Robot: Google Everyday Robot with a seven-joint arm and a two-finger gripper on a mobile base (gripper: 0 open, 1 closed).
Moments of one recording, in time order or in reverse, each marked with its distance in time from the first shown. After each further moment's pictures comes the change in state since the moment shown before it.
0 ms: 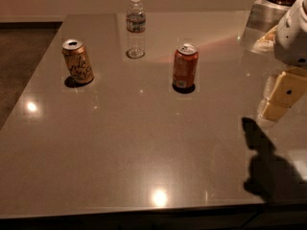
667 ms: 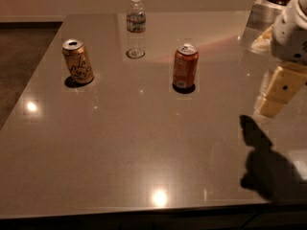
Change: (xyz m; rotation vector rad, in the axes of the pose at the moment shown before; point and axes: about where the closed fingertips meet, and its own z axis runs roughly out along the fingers) arm -0.003 -0.004 0.003 -0.029 -0.002 0.018
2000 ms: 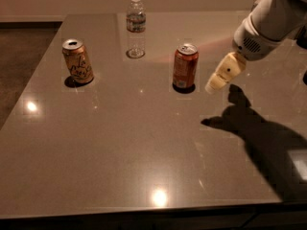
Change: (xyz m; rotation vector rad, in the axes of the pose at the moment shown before) arm -0.031 -0.095 0.085 0.055 -0.122 0.383
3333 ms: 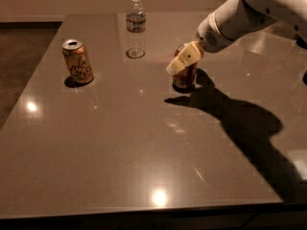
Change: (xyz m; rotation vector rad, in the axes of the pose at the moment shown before) arm -0.105 -0.010 0.052 -0.045 -0.296 0.034
